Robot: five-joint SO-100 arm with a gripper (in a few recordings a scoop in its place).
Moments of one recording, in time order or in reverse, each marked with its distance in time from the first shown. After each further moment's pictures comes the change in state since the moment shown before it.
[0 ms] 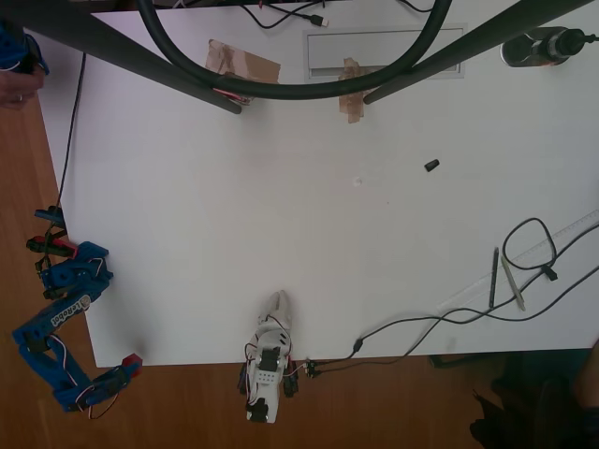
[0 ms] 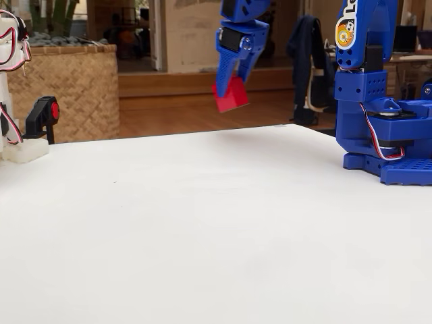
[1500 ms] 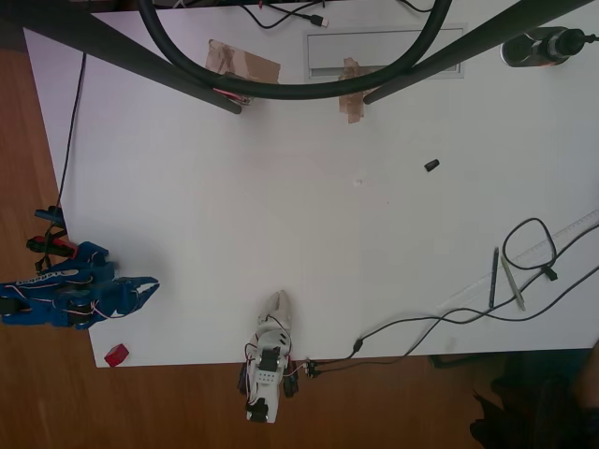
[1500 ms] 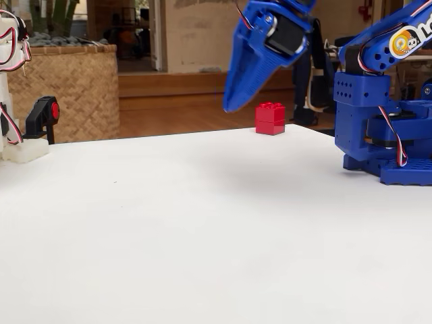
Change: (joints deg) arm -75.6 61.1 50.0 4.6 5.0
